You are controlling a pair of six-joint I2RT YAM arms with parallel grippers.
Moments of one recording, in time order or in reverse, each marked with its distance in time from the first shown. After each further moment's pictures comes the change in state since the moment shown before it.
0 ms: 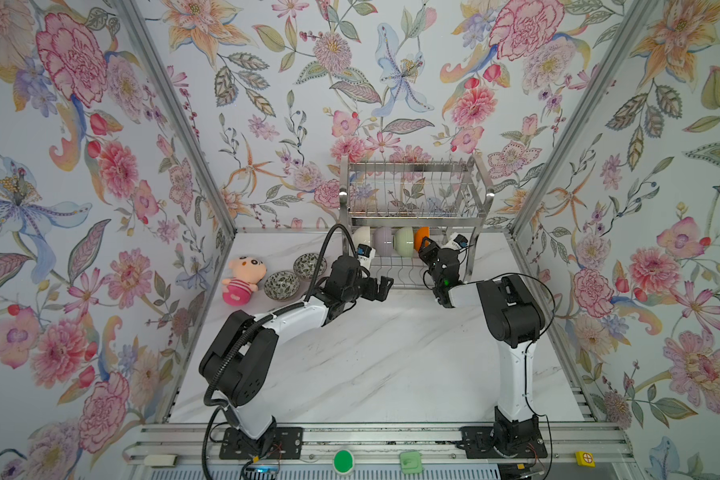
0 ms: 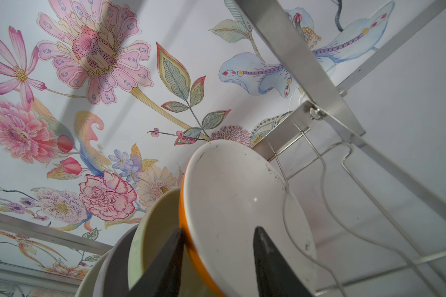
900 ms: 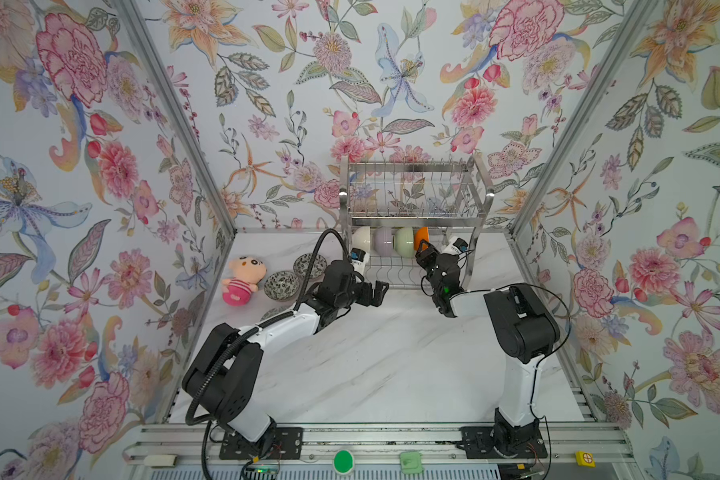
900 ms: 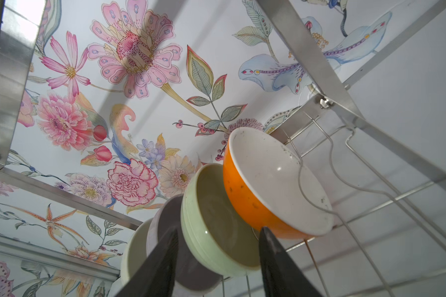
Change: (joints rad) left arm -0.011 -0.145 -0.096 -0.050 -0.011 -0.026; right arm 0.078 -0.176 -0.171 0.007 0.066 0.000
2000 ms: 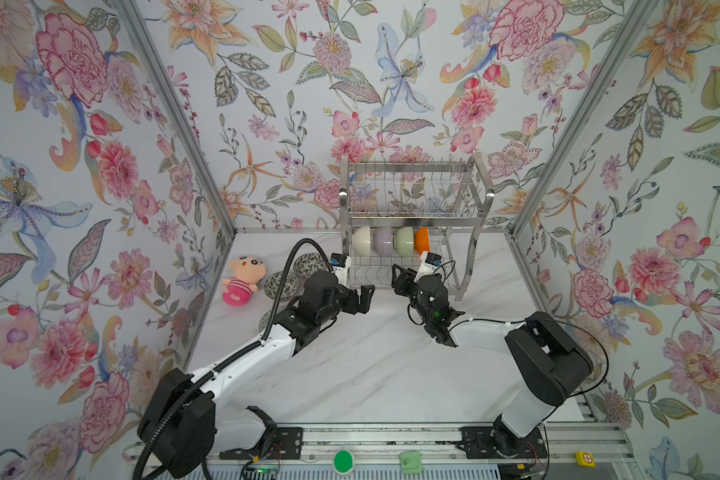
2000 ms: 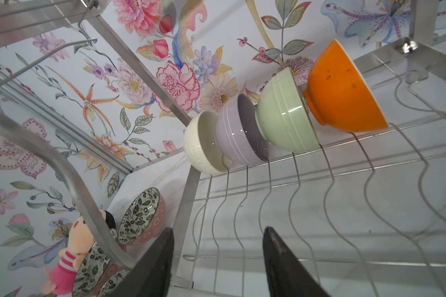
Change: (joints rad) left arm -0.023 -0.296 -0.126 -0.134 -0.186 -0.028; right arm 0.267 -0.332 -0.205 -0.241 0.018 -0.248
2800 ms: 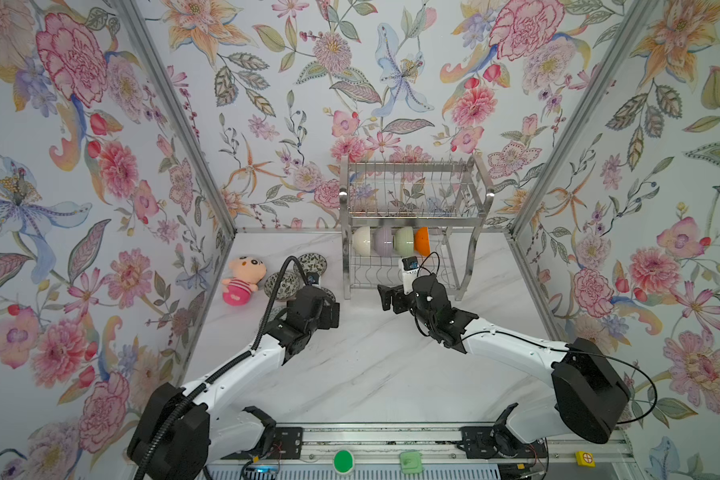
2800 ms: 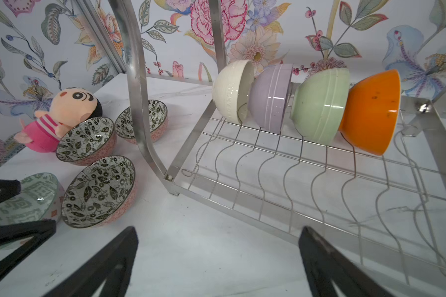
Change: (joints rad) left arm 0.093 -0.046 -0.129 -0.228 -0.275 0.026; right arm 0.112 -0.201 0.059 -0.457 -0.032 -0.408
